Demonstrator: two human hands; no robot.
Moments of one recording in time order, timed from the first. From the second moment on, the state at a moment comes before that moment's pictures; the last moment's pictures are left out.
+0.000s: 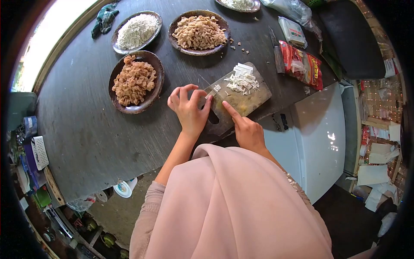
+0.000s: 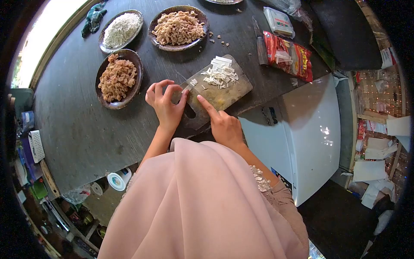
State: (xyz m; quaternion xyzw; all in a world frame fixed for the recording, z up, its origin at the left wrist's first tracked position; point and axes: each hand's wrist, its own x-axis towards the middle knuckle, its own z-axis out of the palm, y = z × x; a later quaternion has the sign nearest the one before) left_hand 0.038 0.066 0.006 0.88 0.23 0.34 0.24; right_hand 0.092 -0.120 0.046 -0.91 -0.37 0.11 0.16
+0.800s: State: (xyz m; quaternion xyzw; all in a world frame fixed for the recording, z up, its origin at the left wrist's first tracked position) left_hand 0.031 0.068 0.017 0.90 0.24 0.29 0.21; right_hand 0.086 -0.127 0.043 -0.90 -0.38 0.10 0.20
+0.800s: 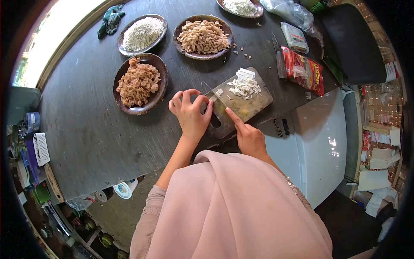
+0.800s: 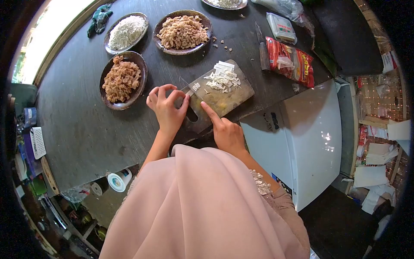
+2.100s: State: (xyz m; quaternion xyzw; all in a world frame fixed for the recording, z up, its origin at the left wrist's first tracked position) left_hand 0.027 0.060 0.015 0.90 0.23 0.31 0.19; right_hand 0.096 -0.118 0.051 -0.90 -0.38 0.13 0.18
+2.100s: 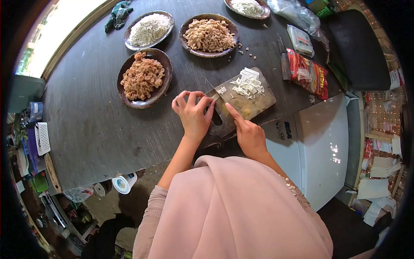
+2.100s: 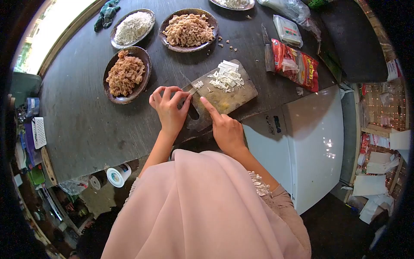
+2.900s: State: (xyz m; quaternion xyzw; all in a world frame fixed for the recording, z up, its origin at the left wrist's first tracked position) left_hand 0.027 0.067 0.015 0.91 0.21 0.31 0.19; right_hand 0.085 -0.110 0.053 -0.91 -0.37 0.13 0.16
